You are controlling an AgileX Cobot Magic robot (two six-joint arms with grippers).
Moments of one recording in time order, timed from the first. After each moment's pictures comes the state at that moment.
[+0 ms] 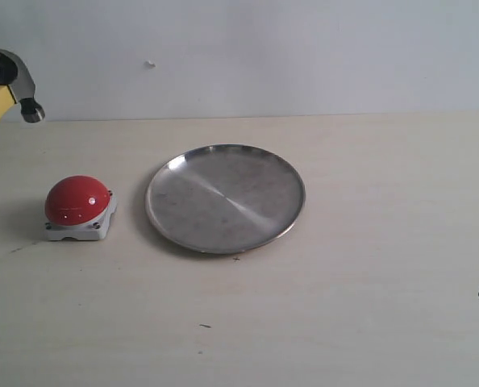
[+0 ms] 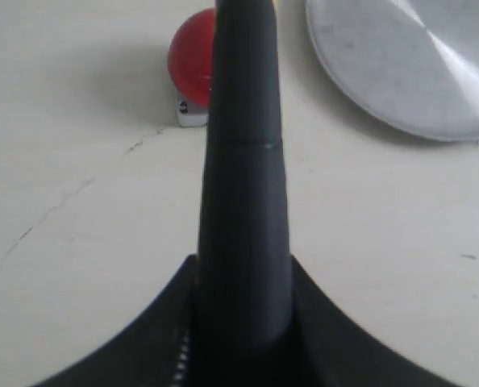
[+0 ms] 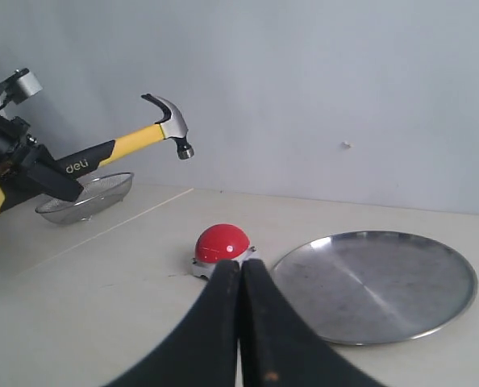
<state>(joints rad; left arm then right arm) -0.32 0.95 -0.74 0.07 0.77 -0.23 0.54 0.07 -0.03 -1.52 -0.22 1.77</state>
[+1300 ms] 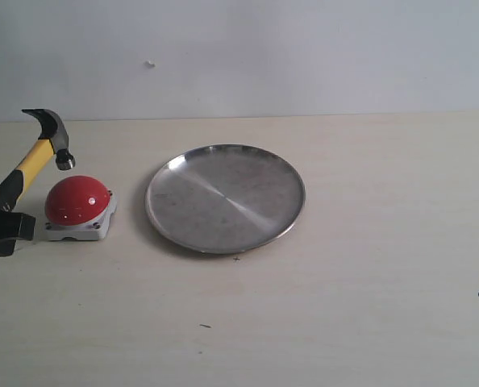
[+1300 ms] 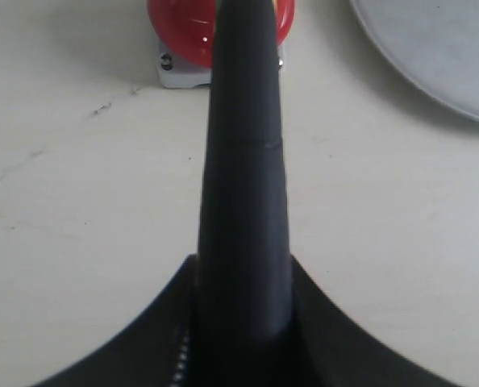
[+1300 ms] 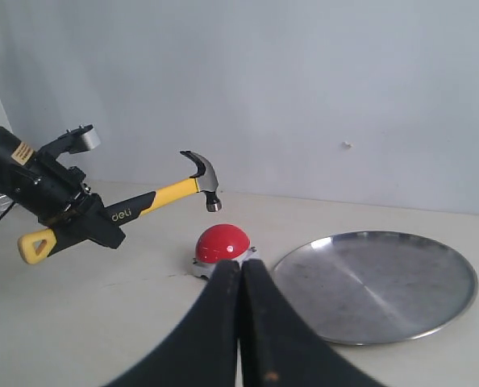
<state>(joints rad) -0.32 1.20 -0.66 0.08 0.54 -0.31 0.54 0.07 -0.03 -1.52 -0.22 1.77</state>
